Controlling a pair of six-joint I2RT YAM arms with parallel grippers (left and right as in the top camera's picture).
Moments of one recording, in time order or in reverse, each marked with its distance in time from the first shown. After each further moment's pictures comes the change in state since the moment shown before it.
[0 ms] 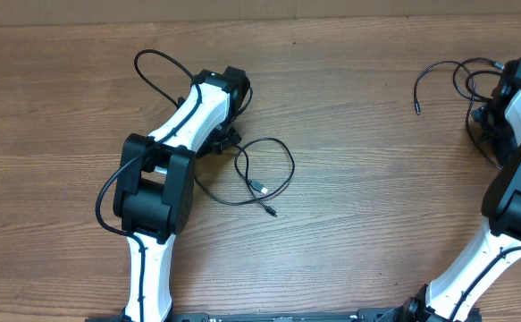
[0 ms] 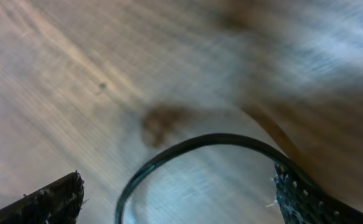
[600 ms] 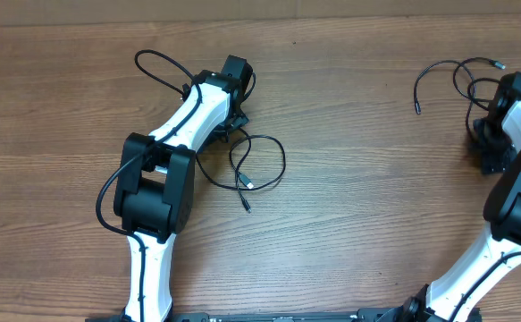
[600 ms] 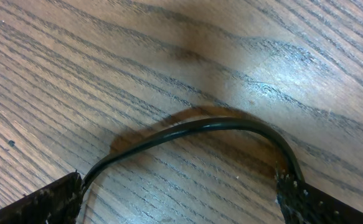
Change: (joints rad) left arm 0.000 0.001 0.000 0.241 0.006 0.000; right arm -0.015 -0.041 -0.152 0.089 -0.051 0.271
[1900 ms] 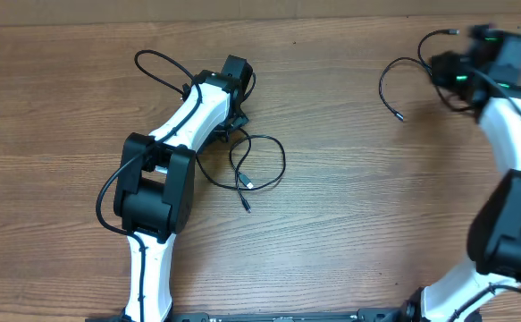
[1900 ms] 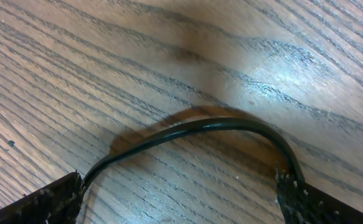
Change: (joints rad) left arm 0.000 0.000 0.000 0.000 0.000 0.000; right arm 0.208 -0.245 -0.052 0.430 -0.680 -0.934
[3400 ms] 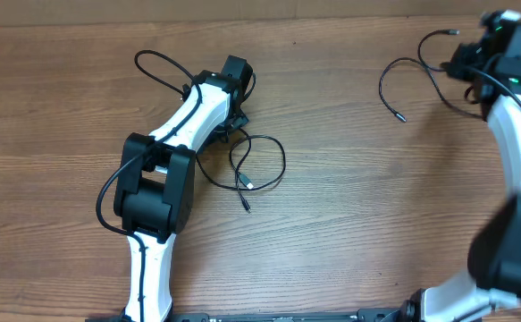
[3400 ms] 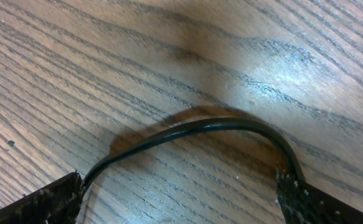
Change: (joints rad) left arm 0.000 0.000 0.000 0.000 0.000 0.000; right arm -0.006 -0.142 0.059 -0.055 0.323 -0.098
